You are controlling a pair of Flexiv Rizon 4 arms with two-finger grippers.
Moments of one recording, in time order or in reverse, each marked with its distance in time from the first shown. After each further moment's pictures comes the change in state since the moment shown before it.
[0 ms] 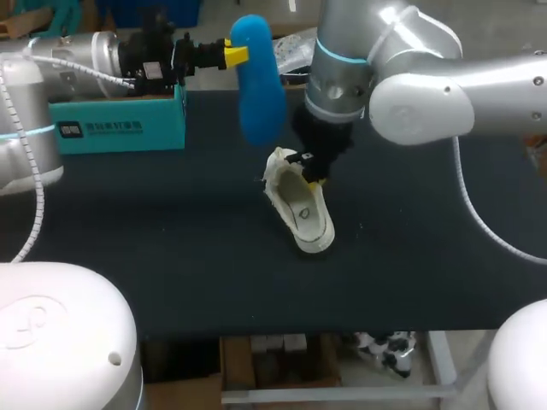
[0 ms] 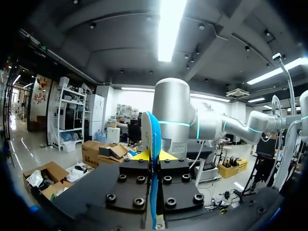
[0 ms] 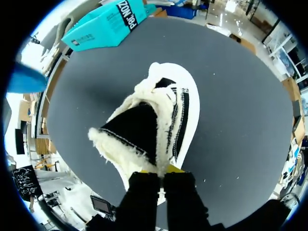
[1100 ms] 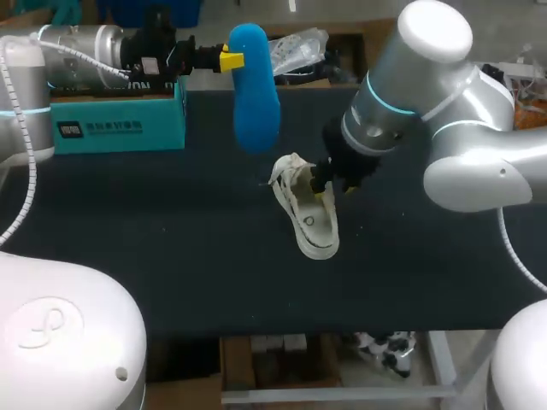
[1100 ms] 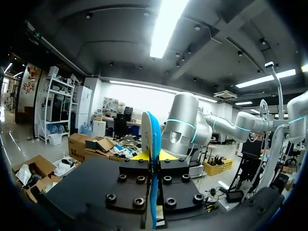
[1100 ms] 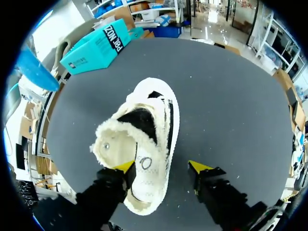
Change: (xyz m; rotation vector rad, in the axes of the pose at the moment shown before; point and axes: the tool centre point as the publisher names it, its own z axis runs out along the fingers) left arm -0.013 0.017 -0.009 -0.041 0.137 -0.058; right arm -0.032 -0.015 0.008 -0.234 0.013 0.096
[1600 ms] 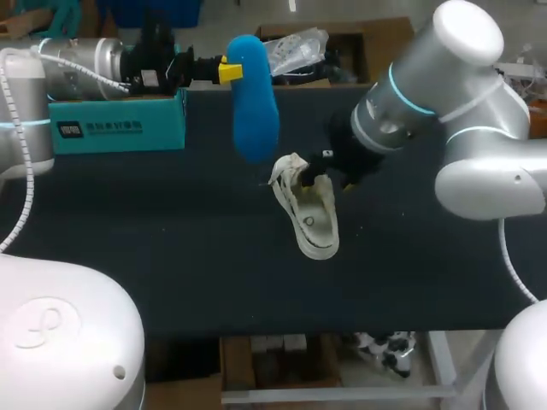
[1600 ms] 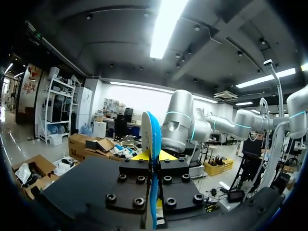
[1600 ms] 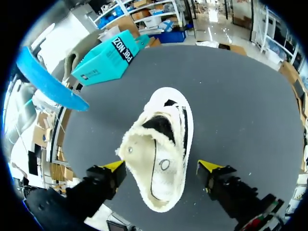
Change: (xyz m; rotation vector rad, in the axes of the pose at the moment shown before) left arm 0.009 0.019 -0.003 0.014 -0.005 0.006; right arm 0.023 0.004 -0.022 -0.054 0.158 0.065
